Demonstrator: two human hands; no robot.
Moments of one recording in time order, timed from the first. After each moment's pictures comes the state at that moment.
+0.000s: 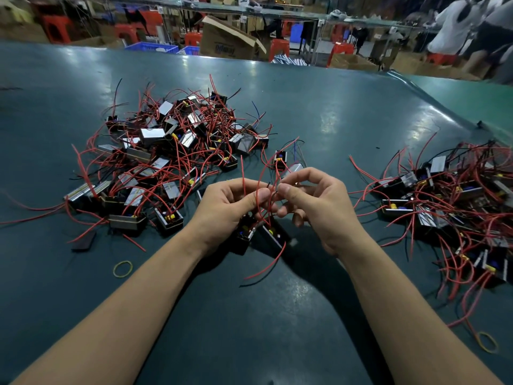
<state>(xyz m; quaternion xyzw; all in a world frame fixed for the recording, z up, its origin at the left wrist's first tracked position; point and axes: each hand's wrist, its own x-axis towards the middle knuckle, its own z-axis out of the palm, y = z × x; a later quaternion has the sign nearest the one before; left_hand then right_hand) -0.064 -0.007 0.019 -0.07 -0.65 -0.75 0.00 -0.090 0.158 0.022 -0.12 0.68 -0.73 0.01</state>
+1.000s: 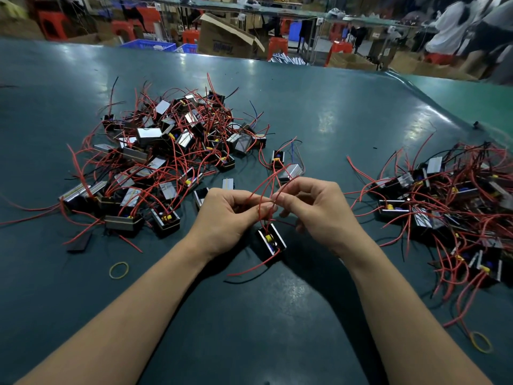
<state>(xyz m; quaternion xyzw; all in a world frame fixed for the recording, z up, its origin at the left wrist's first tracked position) -0.064 -0.004 0.009 -0.10 -0.74 -0.66 0.07 -0.090 0.166 0.022 -0.16 0.79 -0.60 0.00</state>
